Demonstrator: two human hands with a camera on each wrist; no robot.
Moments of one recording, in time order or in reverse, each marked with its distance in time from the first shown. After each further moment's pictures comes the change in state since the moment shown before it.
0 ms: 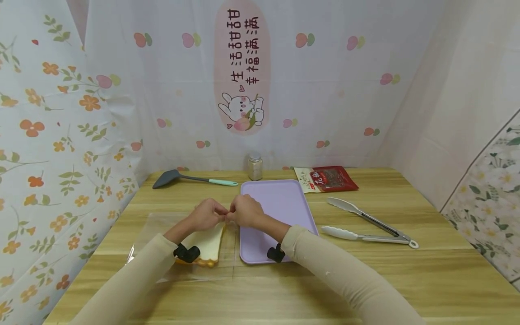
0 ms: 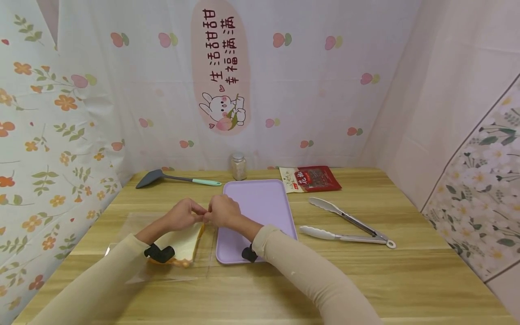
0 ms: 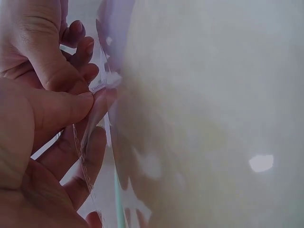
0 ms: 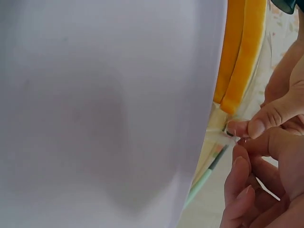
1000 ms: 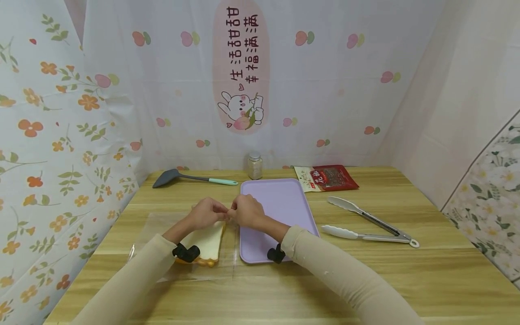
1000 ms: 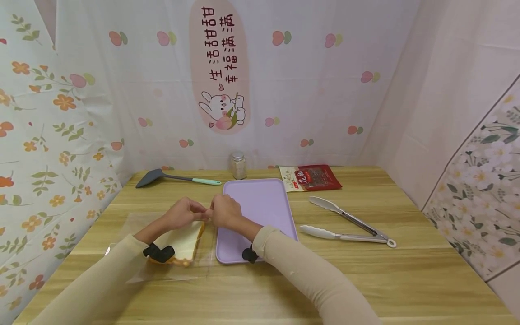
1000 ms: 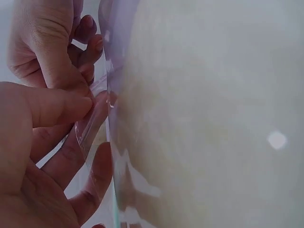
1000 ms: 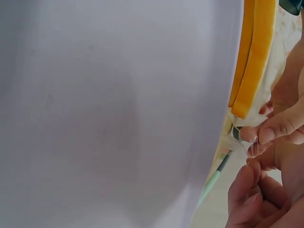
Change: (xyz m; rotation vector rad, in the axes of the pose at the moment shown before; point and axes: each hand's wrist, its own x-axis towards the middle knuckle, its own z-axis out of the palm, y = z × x) left_hand 0.000 -0.006 0.000 -0.011 0.039 -0.073; right_hand -0.002 0.003 0.006 0.041 0.067 0.064
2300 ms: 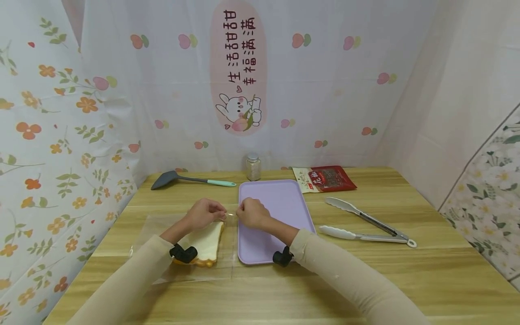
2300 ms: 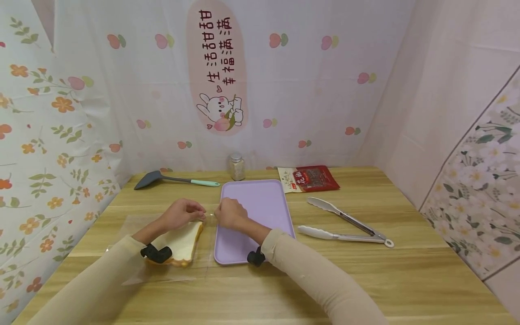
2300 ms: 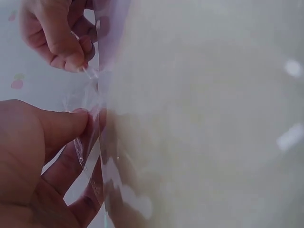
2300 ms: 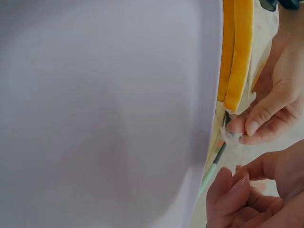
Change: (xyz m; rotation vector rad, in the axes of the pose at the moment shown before) left_hand 0.000 -0.010 0.000 -0.170 -0.014 0.063; right_hand -0.011 0.013 -0.008 0.088 -0.034 0.140
